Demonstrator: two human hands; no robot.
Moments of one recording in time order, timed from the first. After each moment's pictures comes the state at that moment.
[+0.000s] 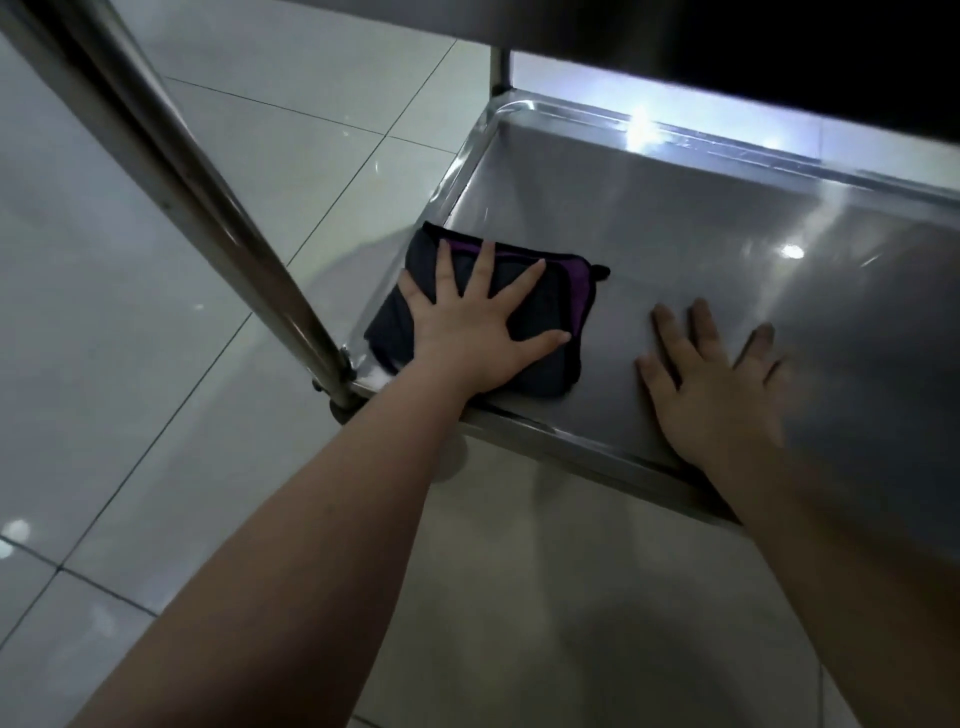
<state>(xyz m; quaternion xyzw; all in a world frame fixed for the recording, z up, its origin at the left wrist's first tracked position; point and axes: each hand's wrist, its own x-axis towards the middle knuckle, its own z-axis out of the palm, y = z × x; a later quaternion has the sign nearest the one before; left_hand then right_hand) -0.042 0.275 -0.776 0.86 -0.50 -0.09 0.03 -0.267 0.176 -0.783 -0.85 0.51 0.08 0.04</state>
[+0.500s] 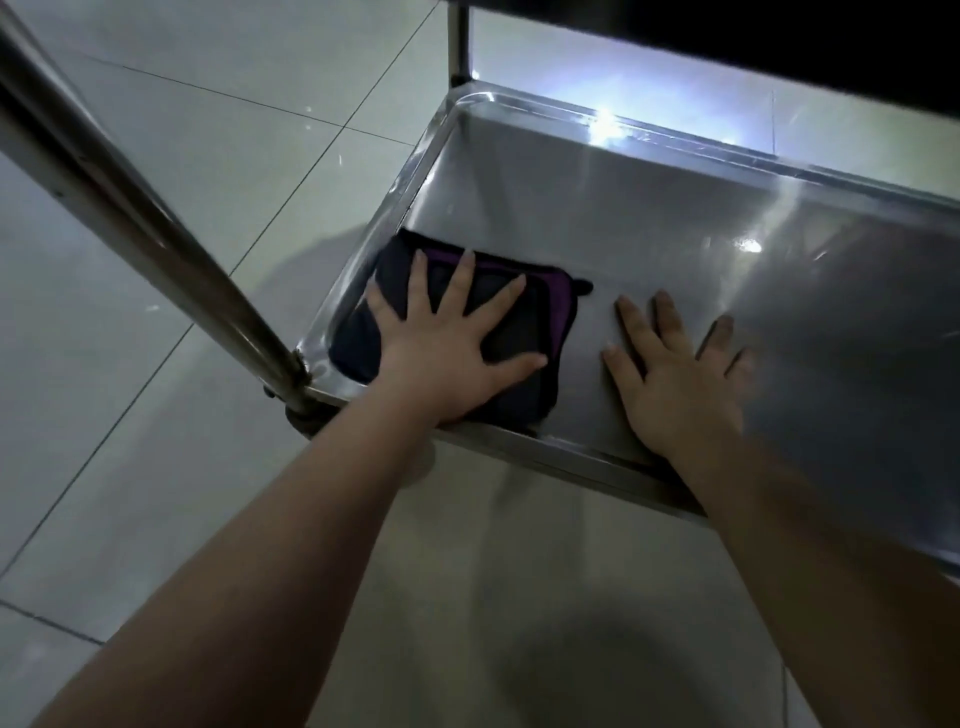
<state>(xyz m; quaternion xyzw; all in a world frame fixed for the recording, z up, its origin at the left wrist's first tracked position) -0.059 0.289 -0.778 0.84 -0.53 -0.10 0.03 -0.266 0.175 -0.780 -0.85 0.51 0.08 0.06</state>
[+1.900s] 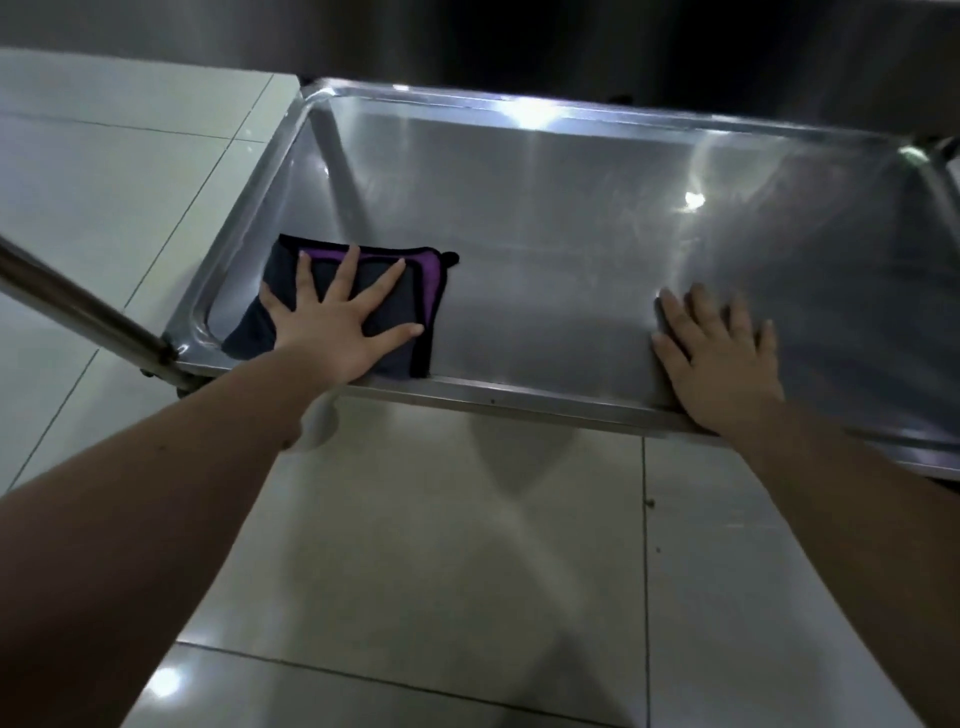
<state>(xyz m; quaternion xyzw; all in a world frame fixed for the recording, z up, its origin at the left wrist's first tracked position) -0.117 0.288 -0.760 0.84 -0.52 -0.13 -0.03 -0.483 0.136 -0.766 -0.83 0.55 0.09 0.07</state>
